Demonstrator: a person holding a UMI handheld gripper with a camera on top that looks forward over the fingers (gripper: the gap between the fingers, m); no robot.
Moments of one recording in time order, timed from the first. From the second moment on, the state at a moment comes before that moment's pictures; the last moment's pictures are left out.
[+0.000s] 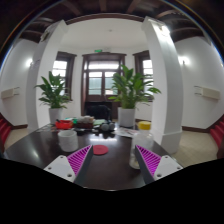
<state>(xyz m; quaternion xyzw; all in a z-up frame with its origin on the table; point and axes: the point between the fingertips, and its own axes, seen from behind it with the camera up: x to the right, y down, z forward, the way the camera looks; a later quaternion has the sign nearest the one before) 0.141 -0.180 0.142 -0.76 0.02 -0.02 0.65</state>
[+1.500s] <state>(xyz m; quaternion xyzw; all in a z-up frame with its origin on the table) 0.133 -0.011 0.131 -0.68 -0.37 -0.33 0.55</state>
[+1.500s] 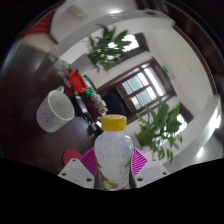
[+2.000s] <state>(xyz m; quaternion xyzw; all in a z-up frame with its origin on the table) 0.050 0.035 0.135 -0.38 -0.64 -0.57 0.35</state>
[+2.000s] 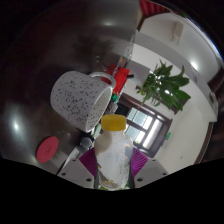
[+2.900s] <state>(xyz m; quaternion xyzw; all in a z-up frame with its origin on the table) 0.114 0.023 0.120 -0.78 -0.13 0.03 0.61</state>
